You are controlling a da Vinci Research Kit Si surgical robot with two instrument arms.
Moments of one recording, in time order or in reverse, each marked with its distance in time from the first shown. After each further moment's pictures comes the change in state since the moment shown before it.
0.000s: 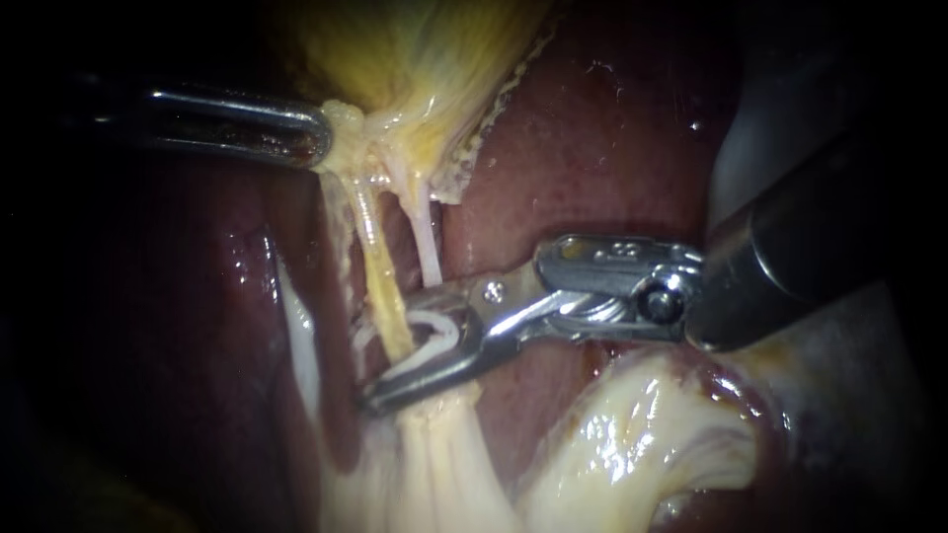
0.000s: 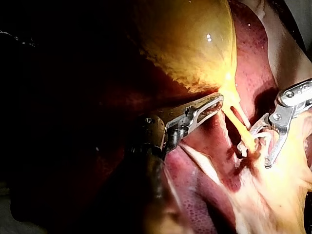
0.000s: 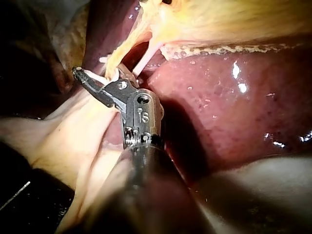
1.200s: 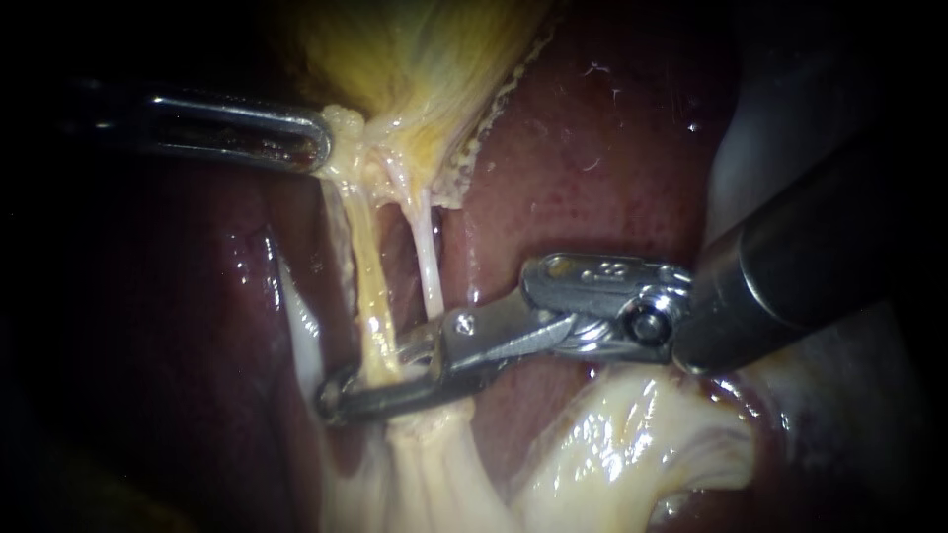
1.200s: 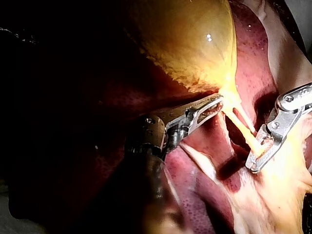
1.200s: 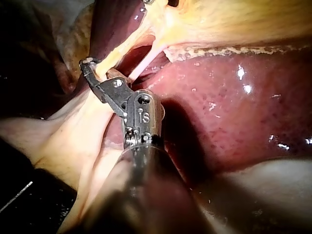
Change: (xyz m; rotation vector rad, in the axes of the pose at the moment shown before) right arm -0.001 0.000 0.001 -0.016 -0.046 0.023; left arm 0.000 0.000 0.000 0.003 0.001 -0.018
